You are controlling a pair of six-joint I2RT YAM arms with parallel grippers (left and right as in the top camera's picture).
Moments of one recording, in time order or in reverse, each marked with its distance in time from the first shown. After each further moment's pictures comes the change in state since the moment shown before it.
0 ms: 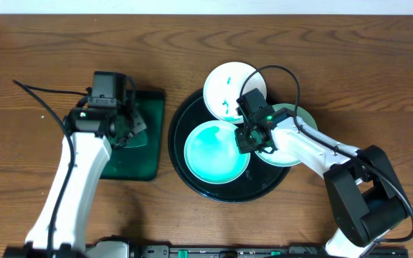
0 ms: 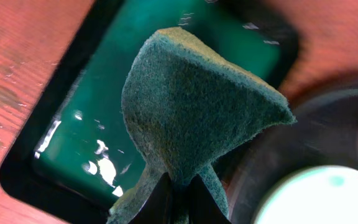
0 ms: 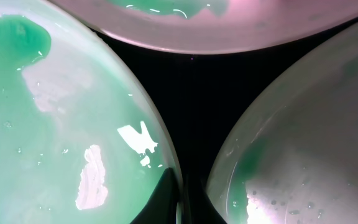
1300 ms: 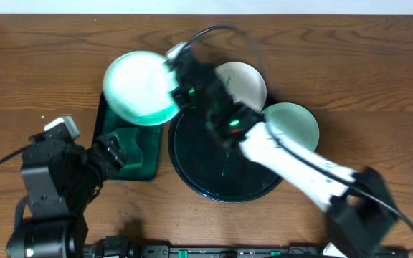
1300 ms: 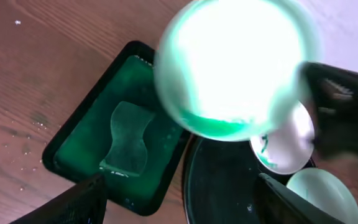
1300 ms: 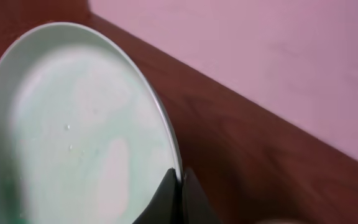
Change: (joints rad) left arm 0.137 -0.690 -0.027 -0.144 0.164 0.062; right arm 0.283 -0.019 0.303 0.623 0.224 -0.313
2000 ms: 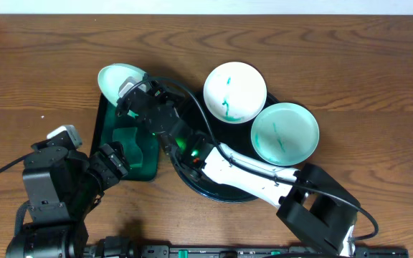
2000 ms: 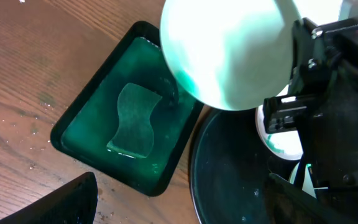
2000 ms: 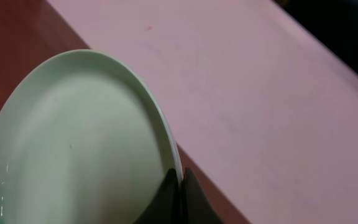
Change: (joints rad) left arm 0.000 -0.022 0.001 -0.079 0.003 0.003; right arm 0.202 0.163 -0.007 0.422 0.434 -0.545
